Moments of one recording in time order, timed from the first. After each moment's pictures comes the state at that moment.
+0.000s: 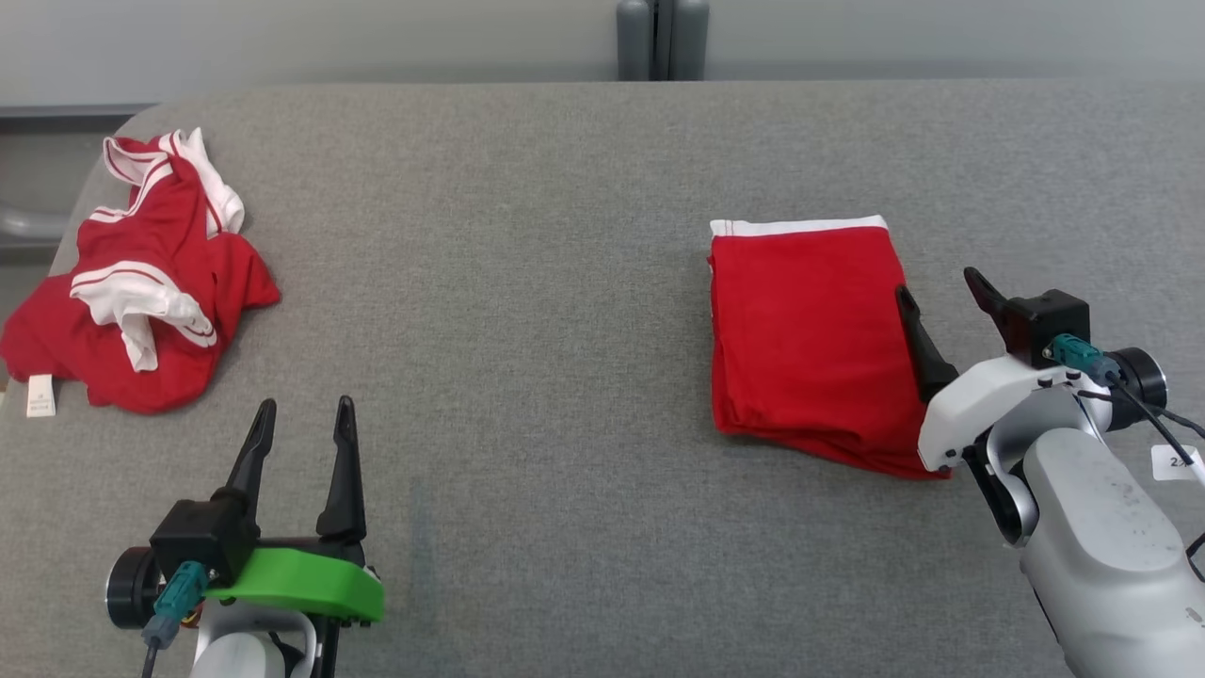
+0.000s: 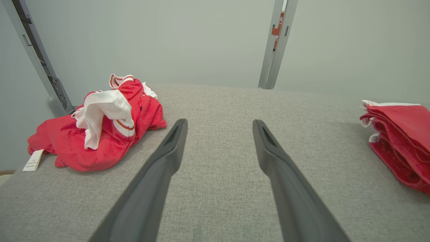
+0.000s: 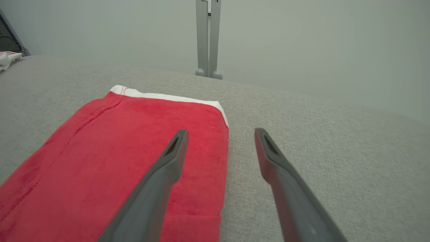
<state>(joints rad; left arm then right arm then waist) -0.10 0.09 -0.05 0.23 -0.22 -0.10 -0.26 -0.51 -0.23 0.20 0.67 0.20 0.13 -0.21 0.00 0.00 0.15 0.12</state>
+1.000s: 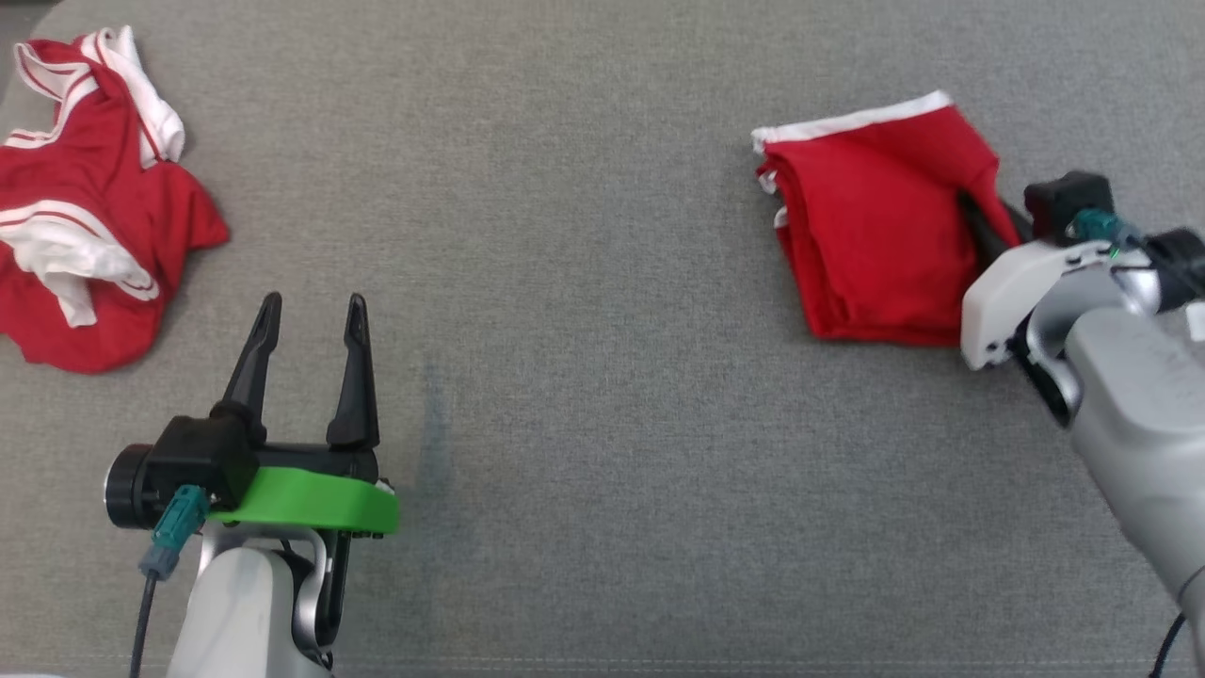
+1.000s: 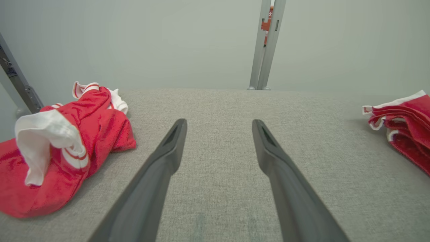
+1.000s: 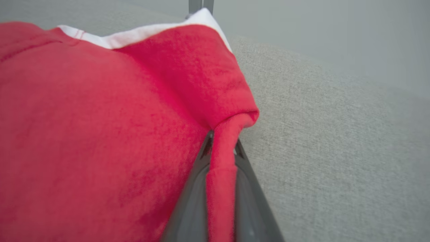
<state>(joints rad) -0.23 0.06 -0.07 0.19 -0.19 -0.11 -0.26 -0.83 -0.34 0.47 0.98 0.35 0.13 -0.21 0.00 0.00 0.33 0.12</state>
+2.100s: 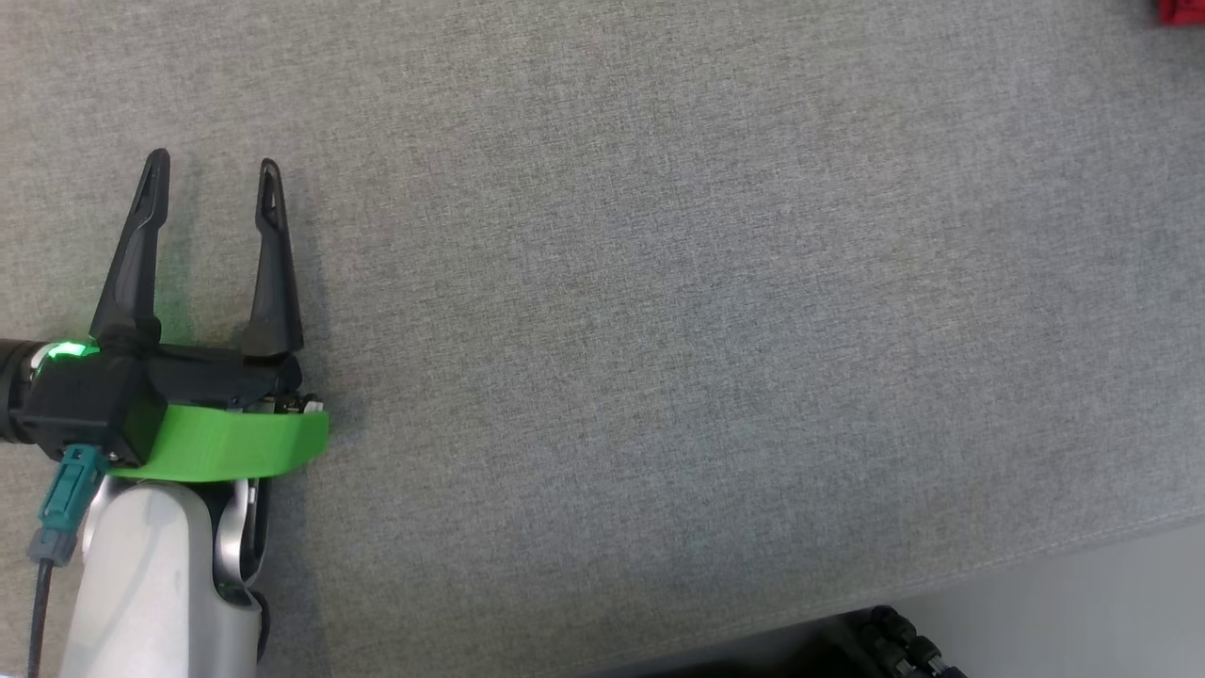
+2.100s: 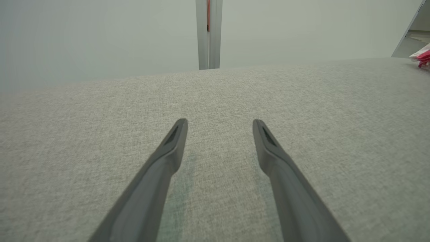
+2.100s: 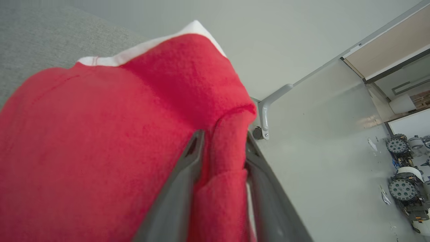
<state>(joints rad) -0.32 0.15 -0.04 -0.06 -0.13 -0.08 -0.23 -1.30 -0.81 0.69 0.93 0.52 0.13 -0.07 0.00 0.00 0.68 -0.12</state>
